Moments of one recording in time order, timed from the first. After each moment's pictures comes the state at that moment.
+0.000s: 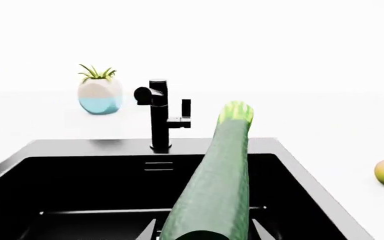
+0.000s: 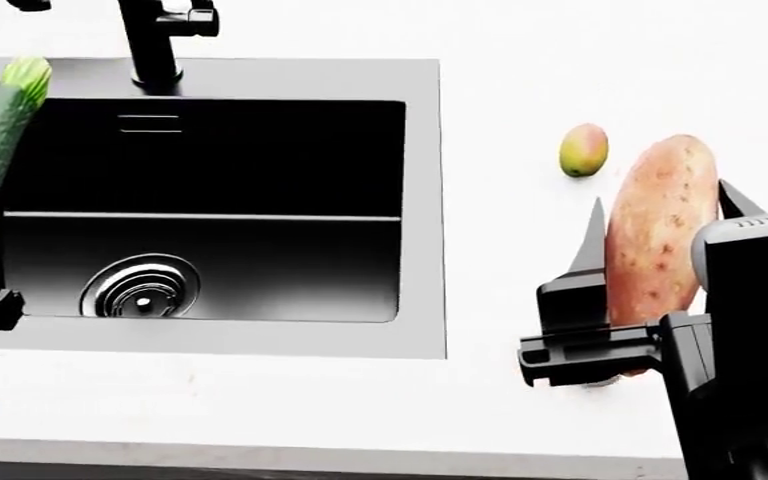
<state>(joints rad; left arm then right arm) -0.63 -0.72 0.12 0.53 -1.15 -0.83 -0.63 0.61 0.76 -0.05 -0.76 1.02 1.00 0.63</state>
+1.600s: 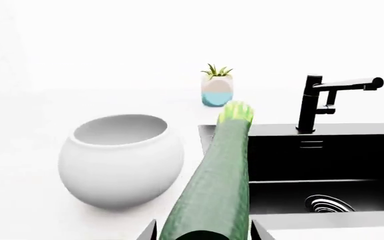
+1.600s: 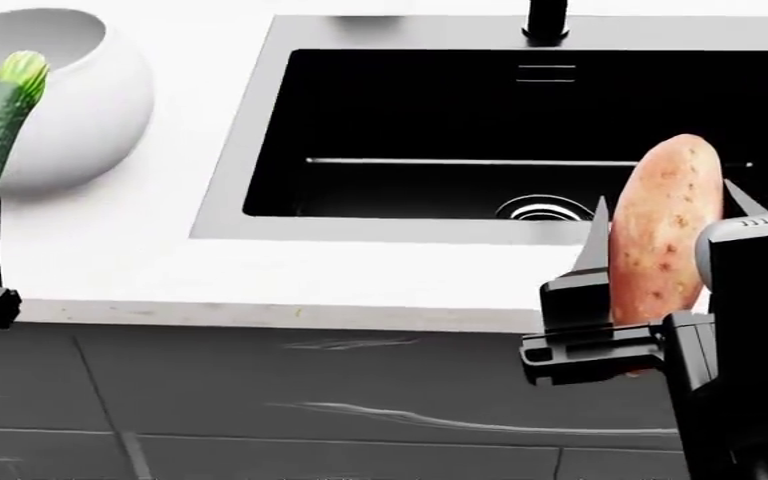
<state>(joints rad) -0.64 -0.73 0.13 0.53 -1.16 -0.83 -0.64 0.61 0.77 -0.06 -0.75 1.04 0.99 0.65</state>
